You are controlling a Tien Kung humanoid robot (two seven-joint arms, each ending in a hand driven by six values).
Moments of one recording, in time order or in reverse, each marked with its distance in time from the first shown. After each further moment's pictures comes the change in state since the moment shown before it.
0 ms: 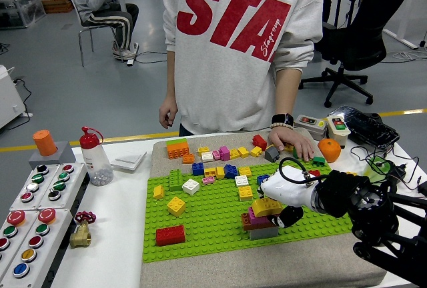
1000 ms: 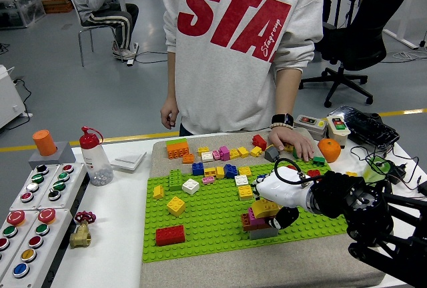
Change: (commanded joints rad) left arm 0.001 0.000 0.010 -0.001 -0.011 0.003 -0.001; right arm 0.002 0.026 0.006 -0.003 -0.002 0.000 0.004
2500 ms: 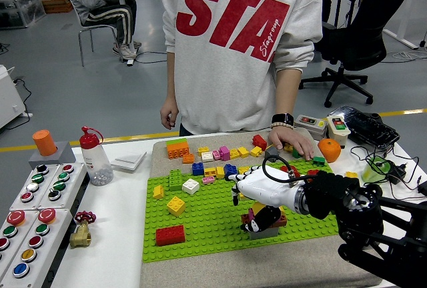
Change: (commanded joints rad) left arm 0.000 0.000 -0.005 0.001 0.010 -0.001 0.001; right arm -0.007 0.030 0.024 0.028 0.079 -0.114 0.044
